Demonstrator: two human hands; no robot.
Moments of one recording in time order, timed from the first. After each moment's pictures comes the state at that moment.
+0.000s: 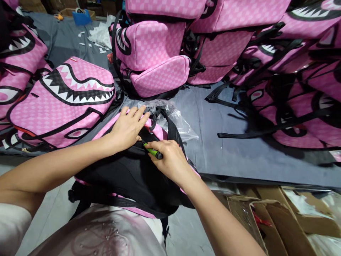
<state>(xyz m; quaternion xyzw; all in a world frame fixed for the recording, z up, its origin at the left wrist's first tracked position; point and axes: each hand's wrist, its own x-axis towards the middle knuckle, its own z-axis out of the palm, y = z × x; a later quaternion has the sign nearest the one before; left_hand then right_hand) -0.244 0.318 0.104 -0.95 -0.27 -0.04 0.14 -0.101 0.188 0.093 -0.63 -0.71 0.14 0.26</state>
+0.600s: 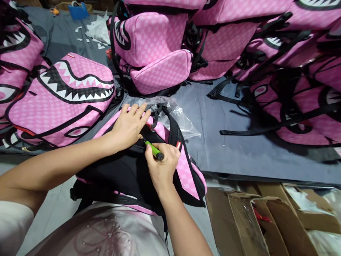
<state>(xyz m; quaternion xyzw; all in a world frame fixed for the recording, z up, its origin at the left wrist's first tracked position) -0.243 0.315 0.107 -0.95 -0.27 -0.03 0.15 -0.155 0.182 0.050 -0.75 -0.48 -0.05 0.45</state>
